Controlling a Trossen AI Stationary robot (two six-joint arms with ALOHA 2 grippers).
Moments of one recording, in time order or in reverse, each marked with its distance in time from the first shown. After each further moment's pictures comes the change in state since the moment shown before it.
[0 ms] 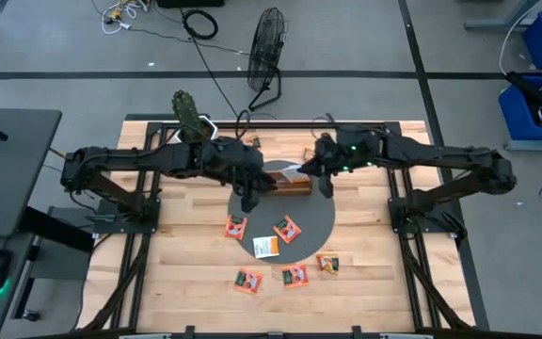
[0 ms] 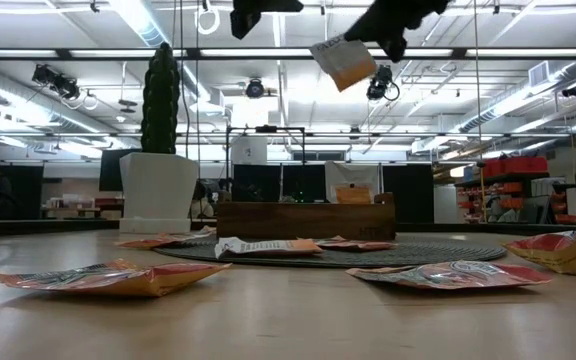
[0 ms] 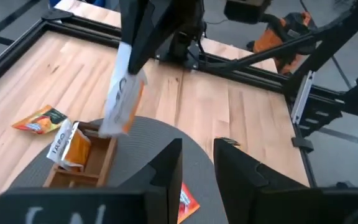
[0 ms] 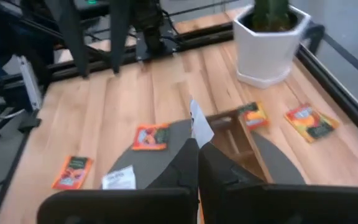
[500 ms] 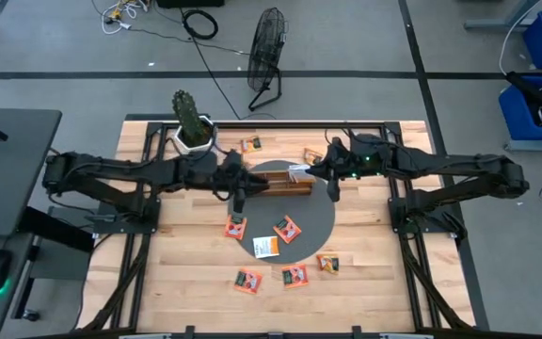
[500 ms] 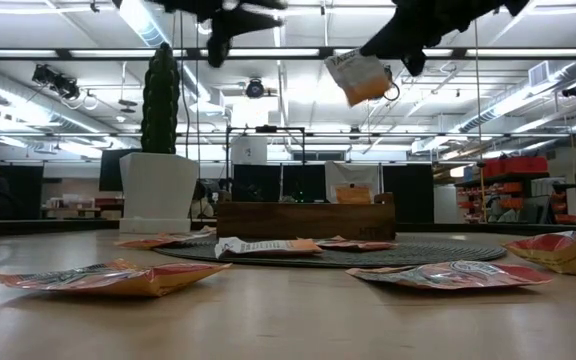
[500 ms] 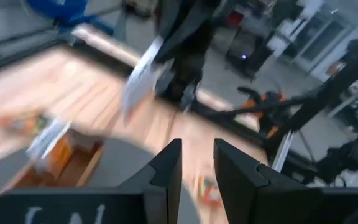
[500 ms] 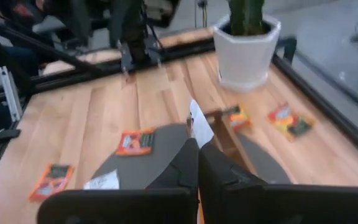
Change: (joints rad) left arm -0.018 -0.209 -0.467 0.515 -0.084 -0.238; right arm 0.011 -0.136 -0.234 0.198 0.086 0.004
